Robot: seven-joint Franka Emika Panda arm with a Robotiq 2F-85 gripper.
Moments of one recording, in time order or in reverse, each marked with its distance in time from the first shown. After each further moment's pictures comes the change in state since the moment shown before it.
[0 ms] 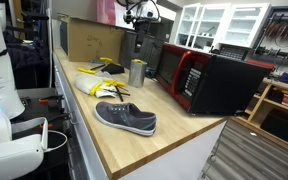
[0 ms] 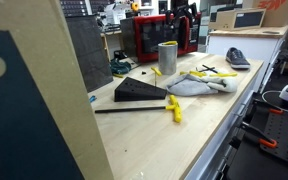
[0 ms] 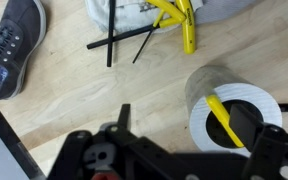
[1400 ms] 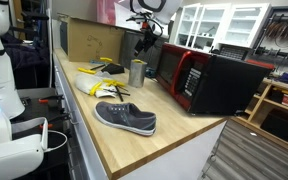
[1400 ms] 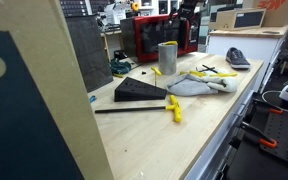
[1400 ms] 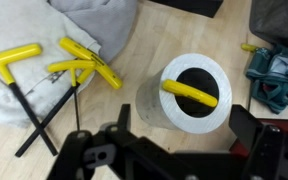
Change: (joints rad) arm -0.147 0.060 -0.125 0.007 0.673 -0.010 0.102
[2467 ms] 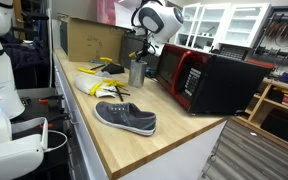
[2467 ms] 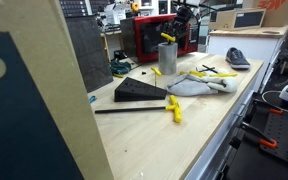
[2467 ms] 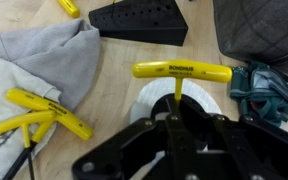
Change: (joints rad) arm -0.052 0.136 0.039 0.006 0.298 -0.022 0.000
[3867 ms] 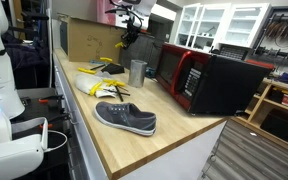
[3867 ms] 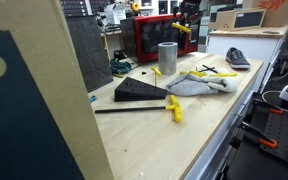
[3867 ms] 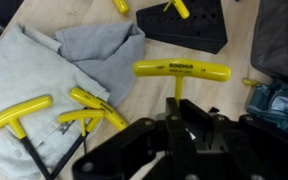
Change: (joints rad) arm 0.091 -0.382 0.036 -0.289 -0.281 0.141 0.078
